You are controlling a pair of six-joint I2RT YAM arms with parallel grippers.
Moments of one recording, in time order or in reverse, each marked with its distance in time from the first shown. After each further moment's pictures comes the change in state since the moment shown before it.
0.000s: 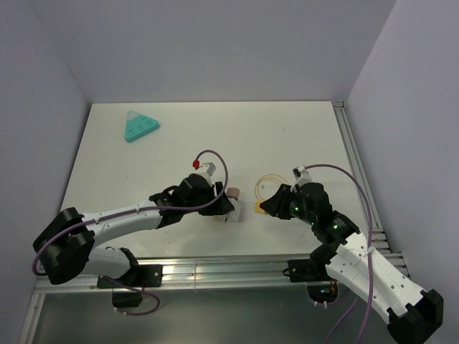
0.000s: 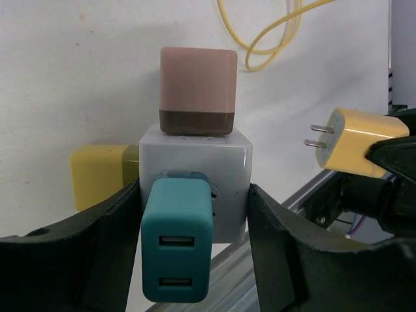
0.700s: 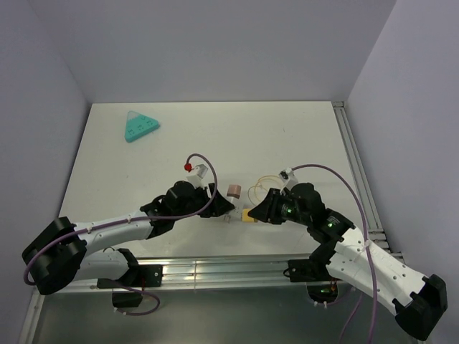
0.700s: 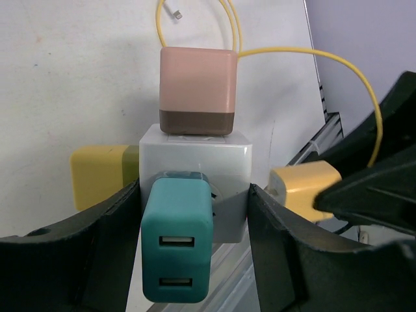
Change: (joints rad) left arm 0.016 -0.111 -0.190 0.311 0.079 -0.042; right arm 0.120 0.066 0.018 0.051 -0.128 0.106
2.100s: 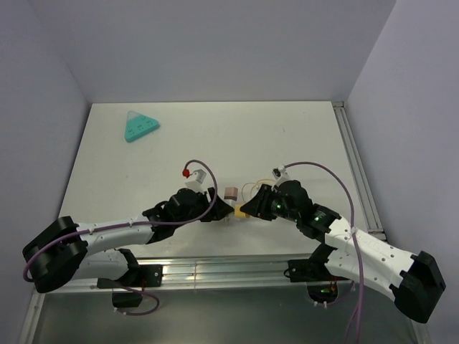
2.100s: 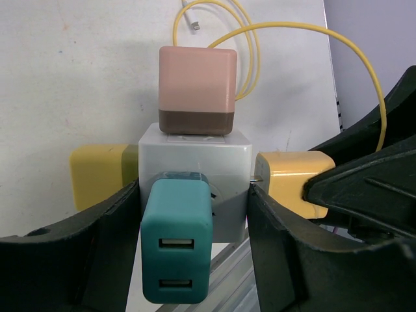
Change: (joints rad) left arm -0.071 0.000 -0.042 0.028 -0.151 -0.052; right arm 0.089 0.164 0.013 0.150 0.133 0.121
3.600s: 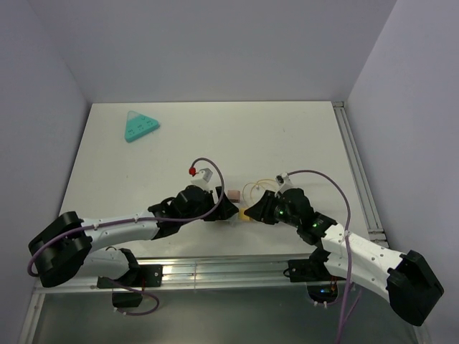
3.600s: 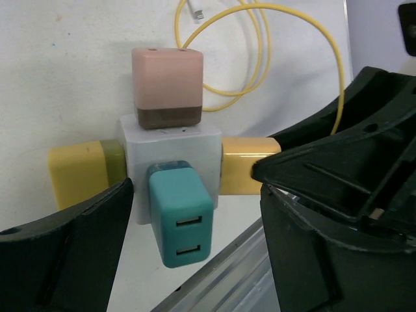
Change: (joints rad) left arm -0.022 0.070 0.084 -0.100 -0.014 0.004; right arm -0.074 0.027 -0.201 0.233 -0.040 -0.065
